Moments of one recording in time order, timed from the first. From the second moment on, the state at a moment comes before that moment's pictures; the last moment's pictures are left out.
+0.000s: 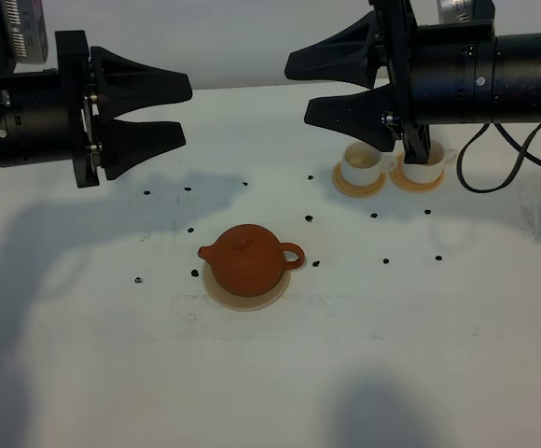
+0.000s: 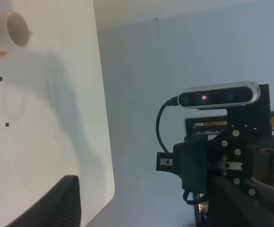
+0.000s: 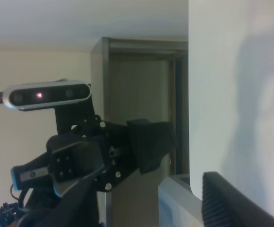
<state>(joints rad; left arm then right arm) -0.02 1.56 -1.01 -1.49 1.03 0.63 0.18 1.57 -1.13 1.58 0.98 -0.37</state>
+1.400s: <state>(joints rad) -0.02 1.46 -1.01 -1.38 0.78 1.12 0.18 1.57 -1.16 1.29 0.87 -0.72</state>
